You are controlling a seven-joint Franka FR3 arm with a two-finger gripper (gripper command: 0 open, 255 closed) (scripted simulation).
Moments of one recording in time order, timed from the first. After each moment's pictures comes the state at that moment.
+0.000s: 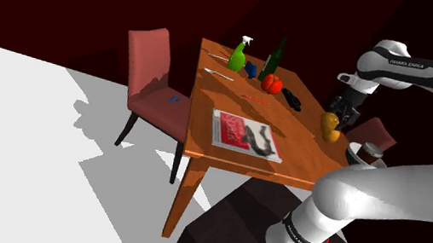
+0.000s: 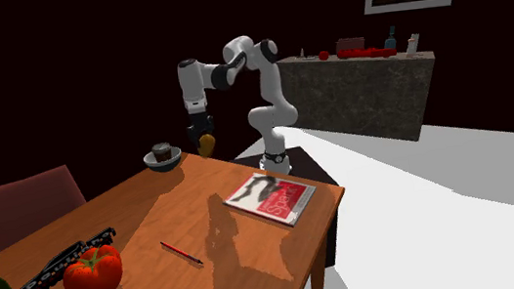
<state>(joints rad) -0.29 -0.65 -0.70 -2.39 -0.46 1.78 -1.54</state>
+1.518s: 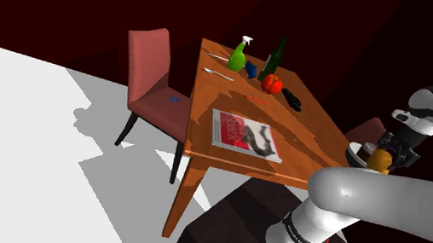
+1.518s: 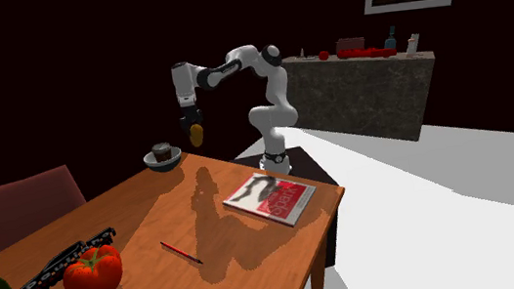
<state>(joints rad) -0.52 -0.85 -0.96 -2.39 -0.73 1.73 -1.91</state>
